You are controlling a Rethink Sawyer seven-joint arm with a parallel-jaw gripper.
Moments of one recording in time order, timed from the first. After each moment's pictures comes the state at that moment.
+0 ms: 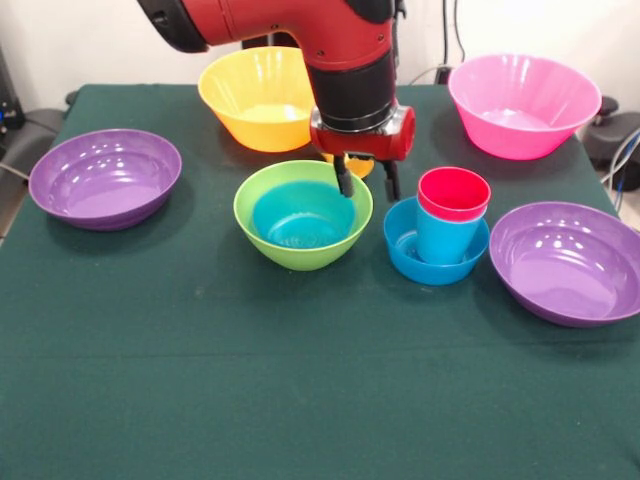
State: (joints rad) arm -0.64 -0.48 0.57 1.66 -0.55 0.65 2.29
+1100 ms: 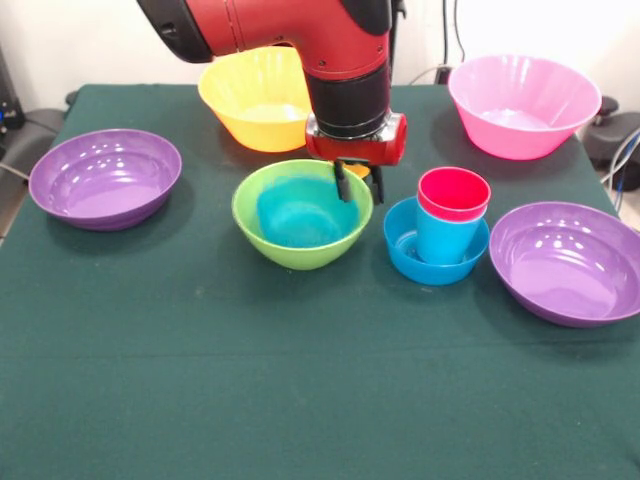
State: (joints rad) arm -0.64 -0.47 0.57 1.66 -0.62 0.65 2.29
